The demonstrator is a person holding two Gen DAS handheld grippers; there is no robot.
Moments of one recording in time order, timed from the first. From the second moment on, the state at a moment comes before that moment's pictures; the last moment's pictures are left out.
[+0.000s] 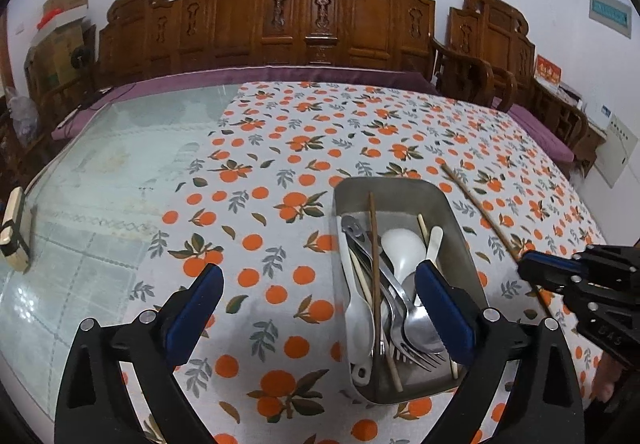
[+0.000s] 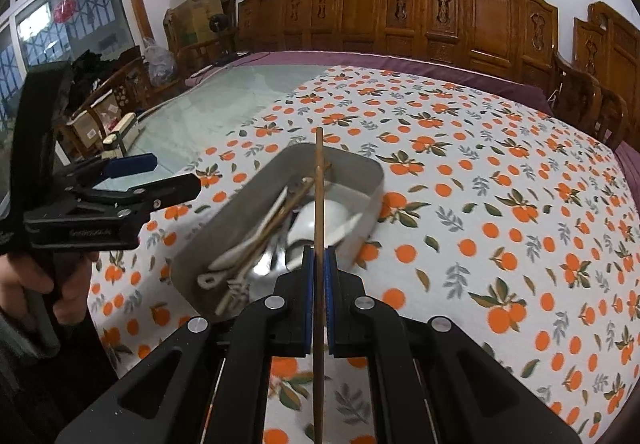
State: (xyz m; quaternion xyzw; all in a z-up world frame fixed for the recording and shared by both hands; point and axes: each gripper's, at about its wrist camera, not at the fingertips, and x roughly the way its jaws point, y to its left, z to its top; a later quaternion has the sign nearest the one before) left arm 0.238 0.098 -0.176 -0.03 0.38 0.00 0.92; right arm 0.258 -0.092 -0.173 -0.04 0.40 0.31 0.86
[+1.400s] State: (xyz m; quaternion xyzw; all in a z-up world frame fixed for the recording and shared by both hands) left arm 0.226 0.132 -0.159 -0.02 0.36 0.03 0.93; right arm 0.296 -0.021 -0.228 -0.01 0.45 0.29 0.84
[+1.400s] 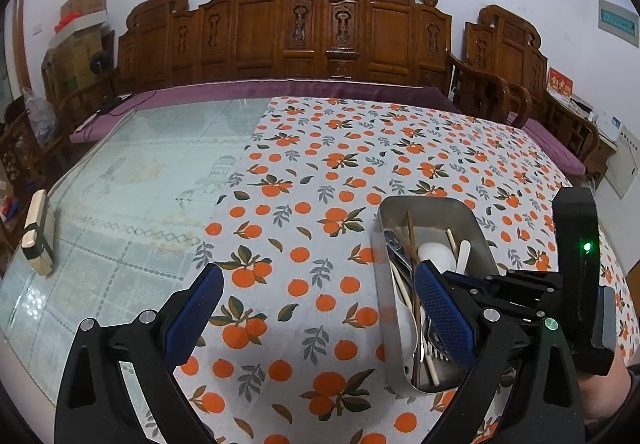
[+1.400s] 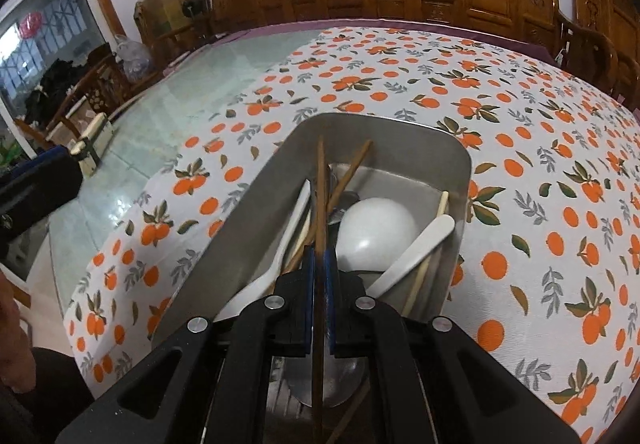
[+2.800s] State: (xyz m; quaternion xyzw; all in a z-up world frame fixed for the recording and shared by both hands) left arm 0.138 0.043 -0.093 0.00 0.35 -0.02 0.94; right arm 0.147 -0.184 -0.094 0.01 0.32 0.16 0.94
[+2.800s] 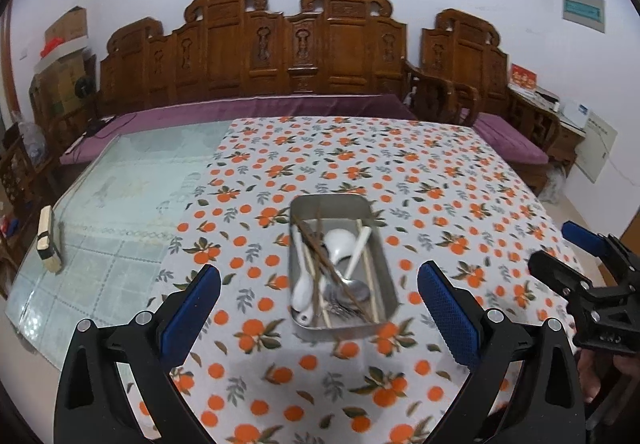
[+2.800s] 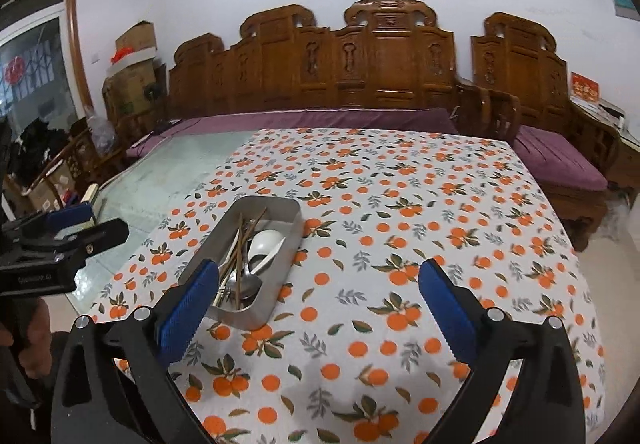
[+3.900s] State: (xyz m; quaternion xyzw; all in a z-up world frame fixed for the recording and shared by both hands) left arm 0.035 -0.002 0.022 0.00 0.22 -0.02 0.98; right arm 0.031 -0.221 0.037 0.01 0.17 0.12 0.98
